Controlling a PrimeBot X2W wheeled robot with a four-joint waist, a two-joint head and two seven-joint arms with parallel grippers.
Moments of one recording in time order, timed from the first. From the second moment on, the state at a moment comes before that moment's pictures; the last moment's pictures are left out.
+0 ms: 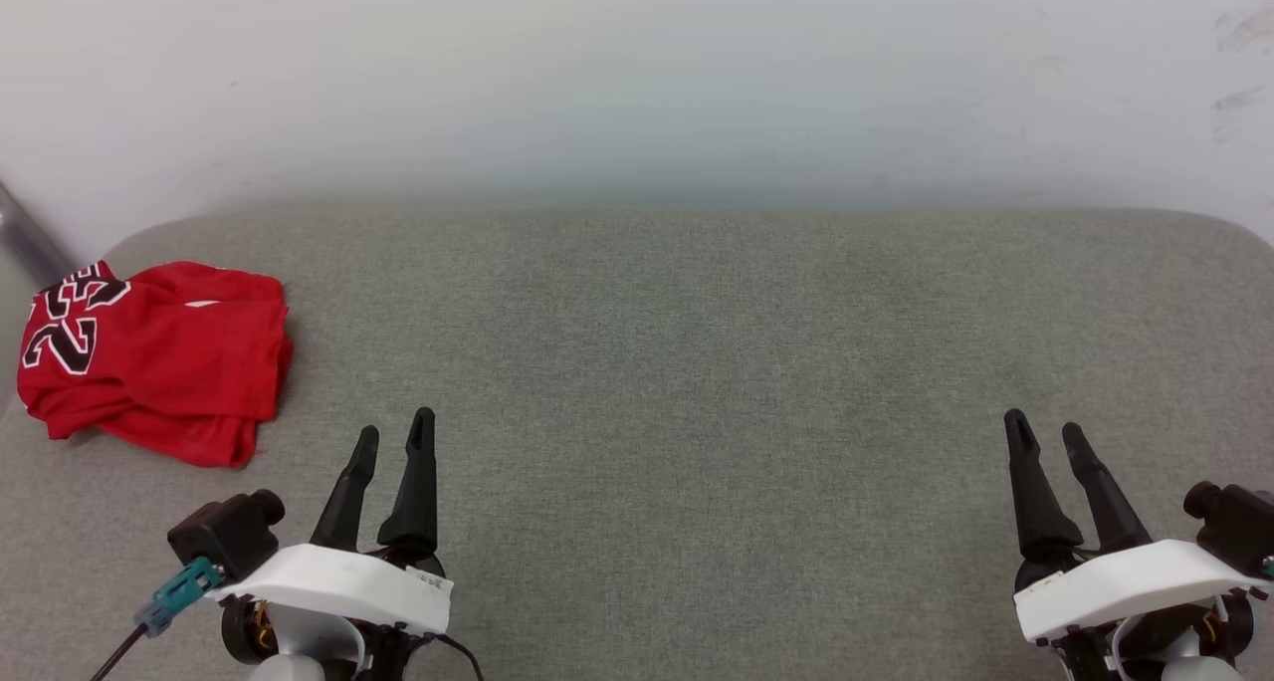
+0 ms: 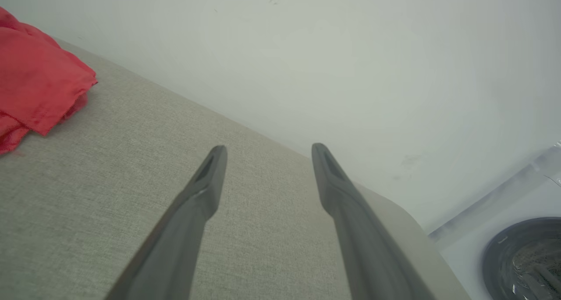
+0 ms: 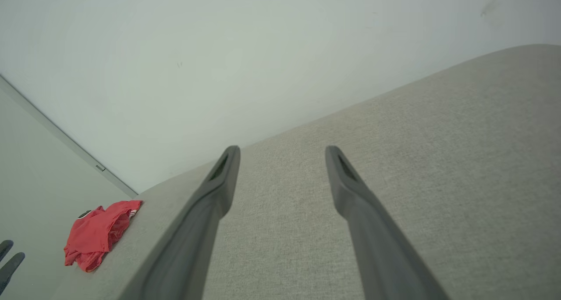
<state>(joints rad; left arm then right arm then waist) -0.08 0.08 -0.05 0.18 -0.68 -0.13 -0.12 -0.04 -0.05 -0.04 0.12 0.55 0.13 -0.05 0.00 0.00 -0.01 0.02</state>
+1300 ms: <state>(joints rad) -0.11 0.11 -0.11 0.23 -0.24 -0.13 -0.22 -0.02 -0.05 -0.06 0.09 0.14 0.13 -0.07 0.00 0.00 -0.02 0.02</state>
